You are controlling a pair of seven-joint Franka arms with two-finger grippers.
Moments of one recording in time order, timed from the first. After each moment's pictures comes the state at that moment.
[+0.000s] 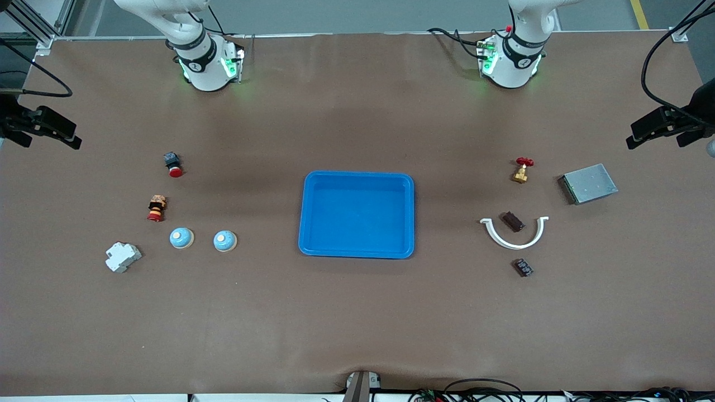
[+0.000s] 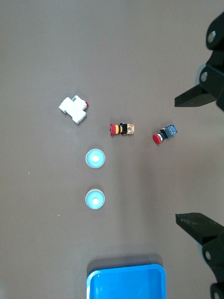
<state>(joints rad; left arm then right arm) 0.25 0.00 -0.23 -1.55 -0.03 1.53 -0.03 -0.02 -0.06 -0.03 -1.61 0.00 1.56 0.01</state>
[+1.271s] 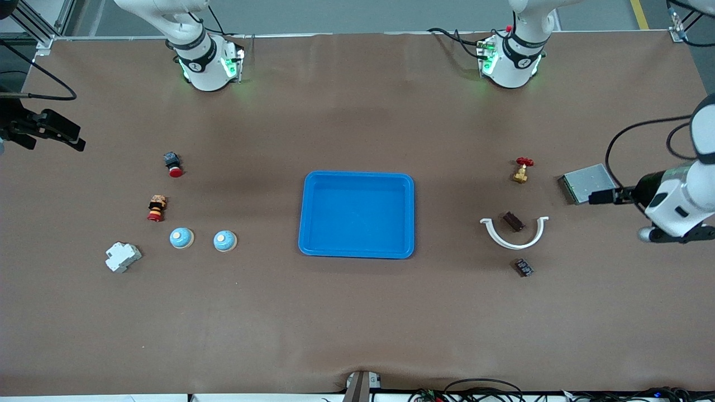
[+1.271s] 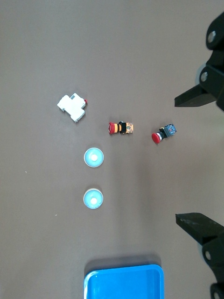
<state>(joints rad) 0.26 0.35 -0.23 -1.55 0.02 1.66 -0.03 -0.02 -0.05 -0.02 -1.61 0.00 1.55 0.01</state>
